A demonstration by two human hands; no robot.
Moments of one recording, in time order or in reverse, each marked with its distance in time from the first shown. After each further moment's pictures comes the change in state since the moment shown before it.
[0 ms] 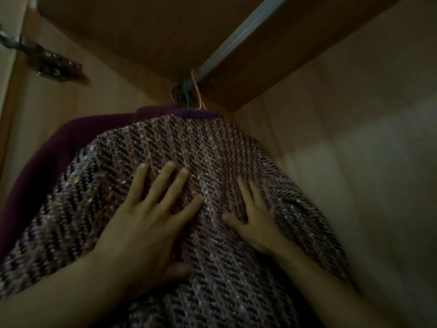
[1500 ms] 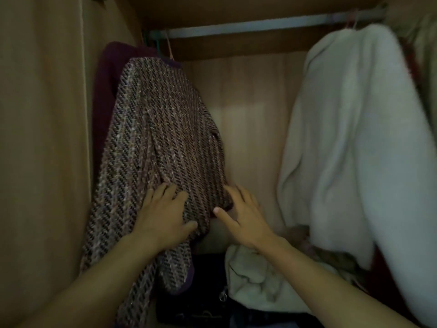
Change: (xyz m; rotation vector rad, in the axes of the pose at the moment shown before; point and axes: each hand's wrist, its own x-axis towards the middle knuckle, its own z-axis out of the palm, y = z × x) left_hand -0.230 0.104 -0.103 -1.091 -0.213 -0.002; right_hand -0.381 -0.226 -0.084 -0.502 0.003 0.359
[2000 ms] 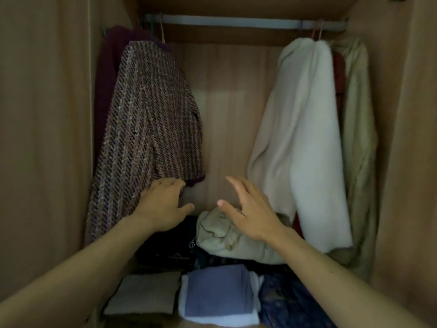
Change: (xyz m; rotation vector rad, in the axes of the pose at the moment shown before) left_hand -0.109 0.080 -0.017 -0.270 -0.024 -0.024; right_hand -0.147 -0.034 -0.126 -0.199 -0.094 -0.056
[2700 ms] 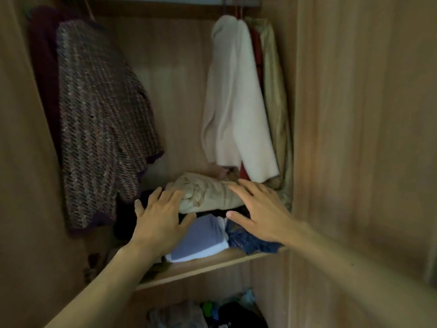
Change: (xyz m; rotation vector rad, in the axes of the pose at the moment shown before) left_hand -0.162 0.059 -0.003 -0.078 -0.073 0.213; right_hand -0.191 -0.069 -0.069 -0.382 -0.137 0.255
